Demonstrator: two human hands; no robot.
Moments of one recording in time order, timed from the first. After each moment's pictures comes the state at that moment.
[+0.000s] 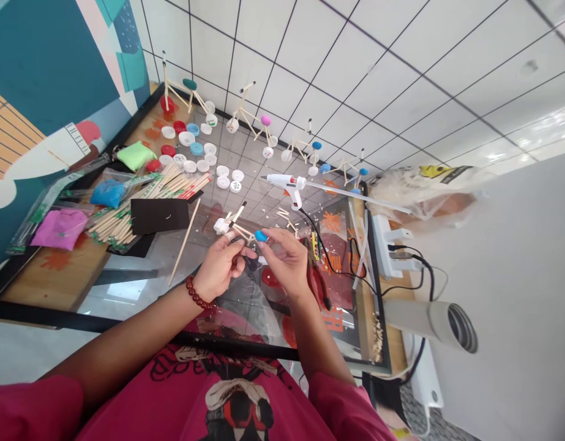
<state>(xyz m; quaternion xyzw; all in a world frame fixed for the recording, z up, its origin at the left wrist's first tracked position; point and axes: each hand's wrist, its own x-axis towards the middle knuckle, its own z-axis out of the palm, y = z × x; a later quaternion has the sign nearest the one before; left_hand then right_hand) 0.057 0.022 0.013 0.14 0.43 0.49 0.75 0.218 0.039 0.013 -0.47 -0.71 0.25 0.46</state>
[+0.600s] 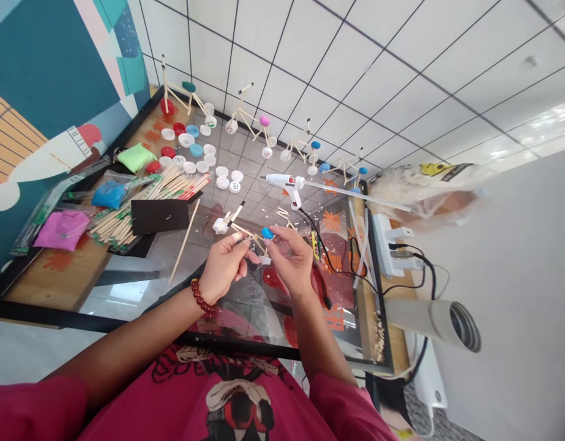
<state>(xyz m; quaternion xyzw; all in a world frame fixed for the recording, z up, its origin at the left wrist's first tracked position) 0.066 0.018 0.019 0.25 0.48 0.48 0.69 0.222 0.039 0.017 -0.47 -0.69 0.24 0.49</state>
